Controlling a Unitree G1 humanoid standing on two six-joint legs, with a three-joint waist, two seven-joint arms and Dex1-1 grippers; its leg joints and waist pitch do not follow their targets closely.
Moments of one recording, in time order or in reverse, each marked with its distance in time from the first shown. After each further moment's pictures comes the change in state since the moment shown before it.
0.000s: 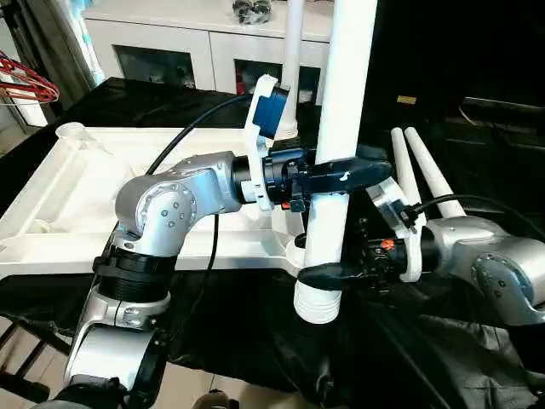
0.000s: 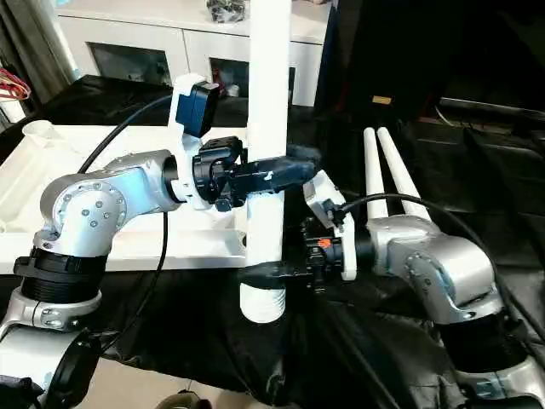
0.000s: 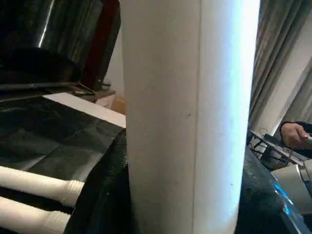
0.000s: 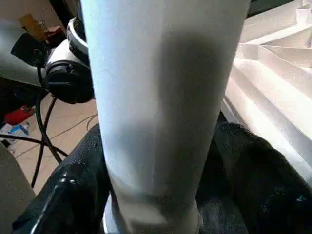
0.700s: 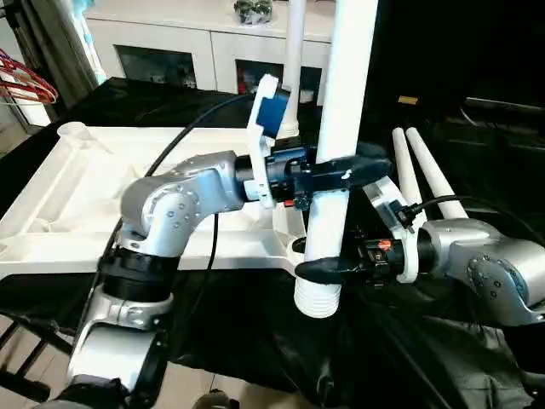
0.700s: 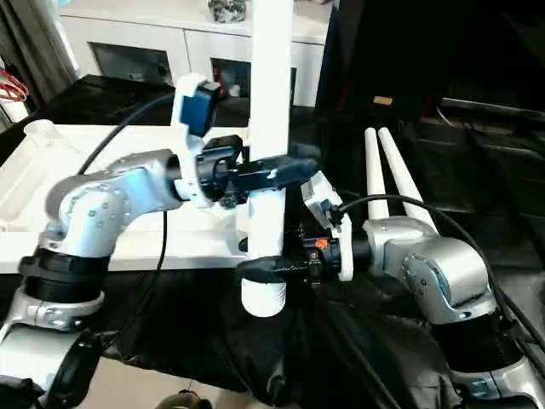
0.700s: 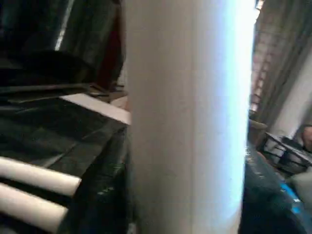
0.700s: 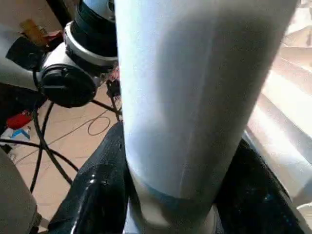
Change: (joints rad) left arm -0.003 -0.029 -0.010 0.047 0.045 -0.051 0.044; right arm 0.010 0.014 -0.003 0.017 -0.001 -0.004 -0.007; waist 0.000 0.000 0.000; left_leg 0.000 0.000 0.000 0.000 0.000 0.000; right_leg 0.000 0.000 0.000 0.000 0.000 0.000
